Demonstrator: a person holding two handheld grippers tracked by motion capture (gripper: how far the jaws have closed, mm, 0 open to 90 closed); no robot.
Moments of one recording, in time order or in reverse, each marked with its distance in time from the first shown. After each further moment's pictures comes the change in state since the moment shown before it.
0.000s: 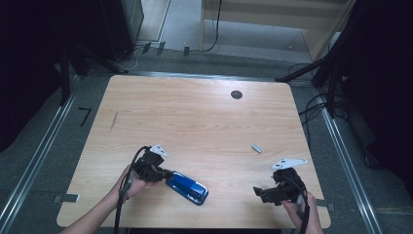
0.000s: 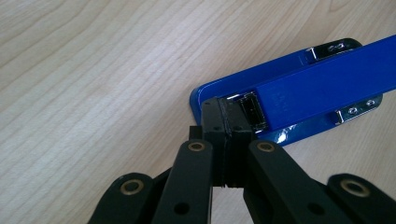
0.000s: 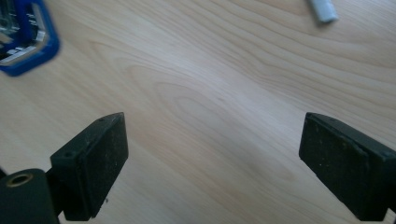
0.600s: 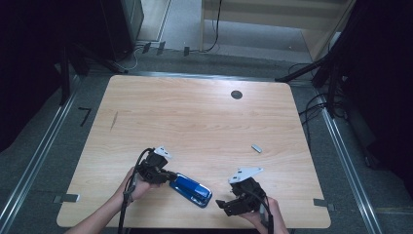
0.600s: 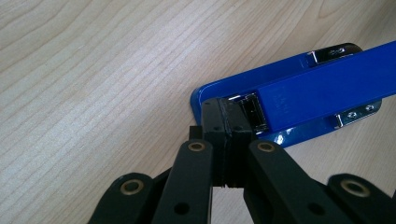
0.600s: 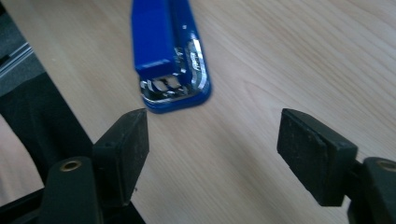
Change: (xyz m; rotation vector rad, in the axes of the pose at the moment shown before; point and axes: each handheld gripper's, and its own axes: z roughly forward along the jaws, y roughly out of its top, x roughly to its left) left arm -0.008 0.002 0.004 -0.005 -0.004 -0.020; right arm 0.092 0.026 0.030 0.005 0.185 -0.189
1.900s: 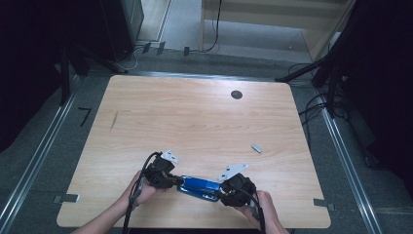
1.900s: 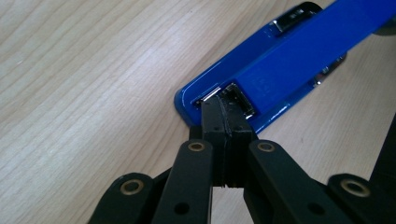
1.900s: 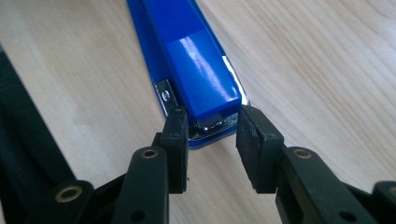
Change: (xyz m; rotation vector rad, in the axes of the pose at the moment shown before) left arm -0.023 0.004 0.008 -0.008 -0.035 0.035; right arm -0.001 0.015 0.019 0.069 -0.056 -0.104
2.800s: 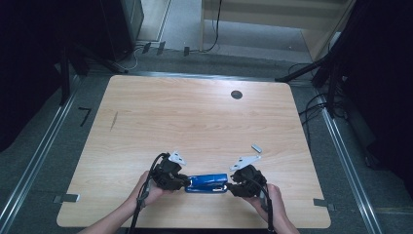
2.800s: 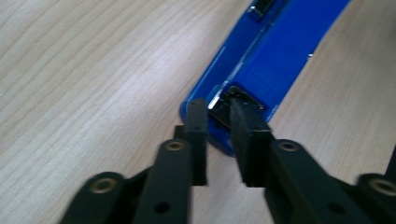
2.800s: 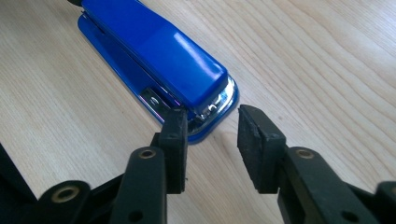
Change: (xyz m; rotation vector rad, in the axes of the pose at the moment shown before) left arm -0.008 0.009 0.009 -0.010 0.041 0.033; right arm -0.034 -0.008 -0.007 -0.014 -0.039 0.081
